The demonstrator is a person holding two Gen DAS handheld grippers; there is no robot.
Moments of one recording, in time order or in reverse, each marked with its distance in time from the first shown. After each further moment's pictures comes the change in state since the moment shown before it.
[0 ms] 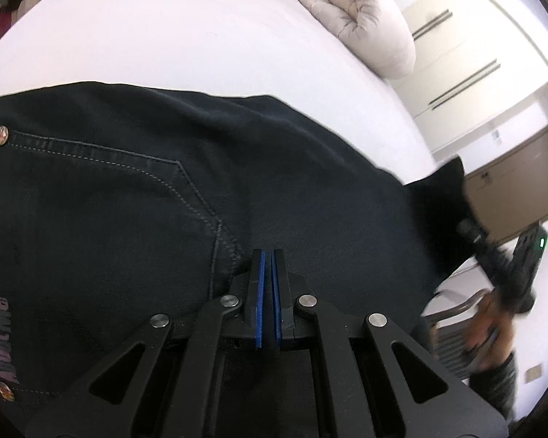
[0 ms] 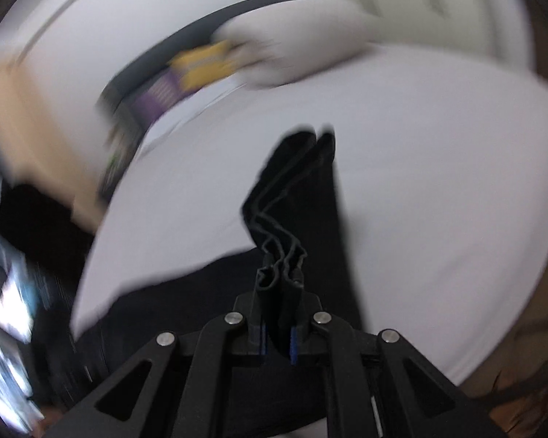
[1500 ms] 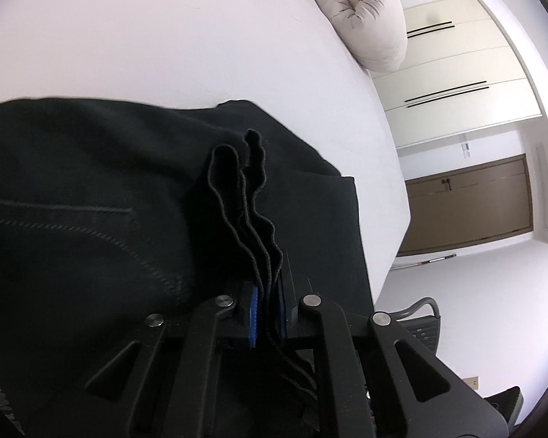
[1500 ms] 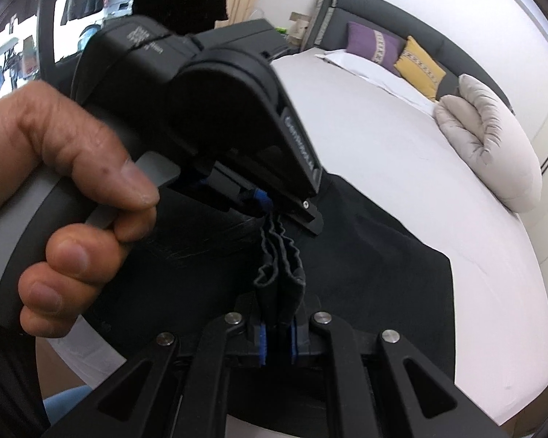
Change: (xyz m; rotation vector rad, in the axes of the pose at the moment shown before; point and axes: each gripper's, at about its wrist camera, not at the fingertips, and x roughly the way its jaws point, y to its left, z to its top) left arm 0.025 0.008 0.056 -0.116 0.166 -0.170; right arm 0.030 0.248 -0.103 -0.776 0.124 0.022
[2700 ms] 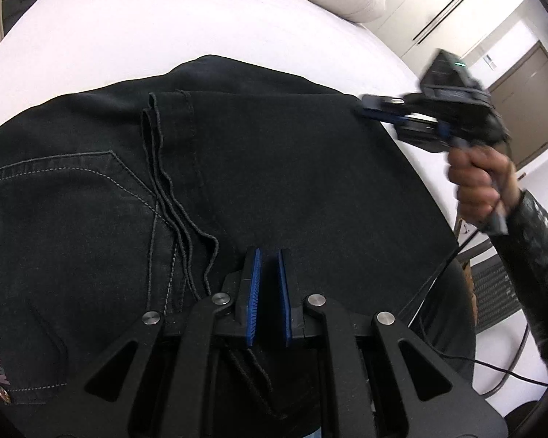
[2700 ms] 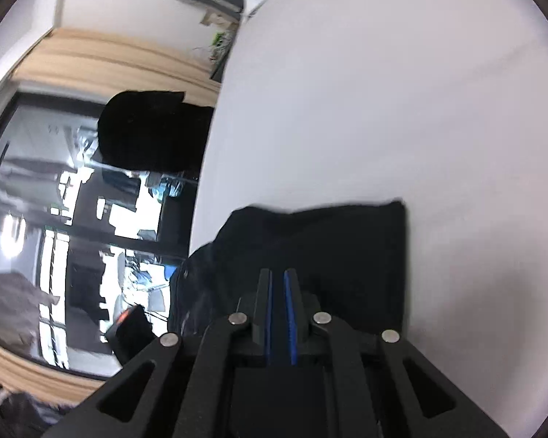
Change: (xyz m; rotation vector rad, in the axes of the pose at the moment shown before) left arm 0.036 -0.052 -0.080 0.366 -0.028 0.304; right arm 0.138 -0.288 -0.078 0.933 0.157 0.882
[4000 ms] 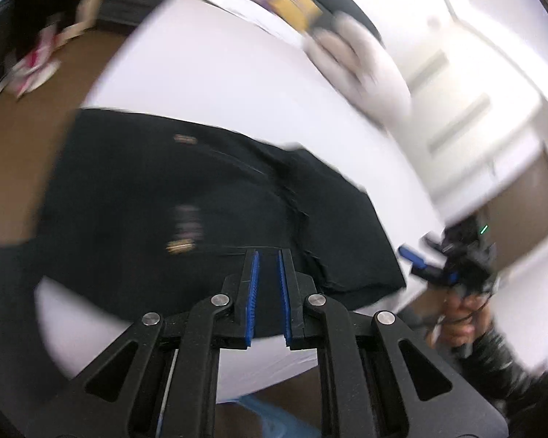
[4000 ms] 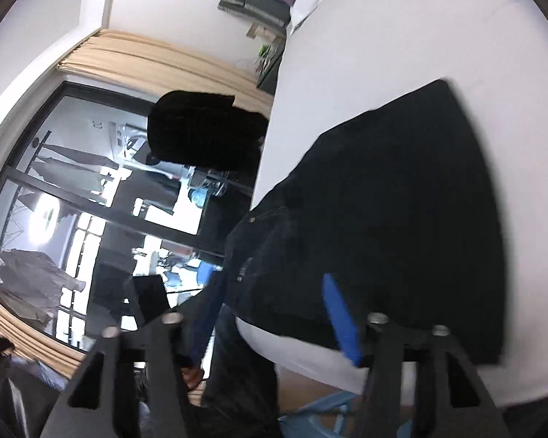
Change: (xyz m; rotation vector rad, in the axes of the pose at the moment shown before) left arm -0.200 0.122 -0.131 -0.354 -0.366 -0.019; right arm -0.021 0.075 -0.120 -0.105 -0.063 0.152
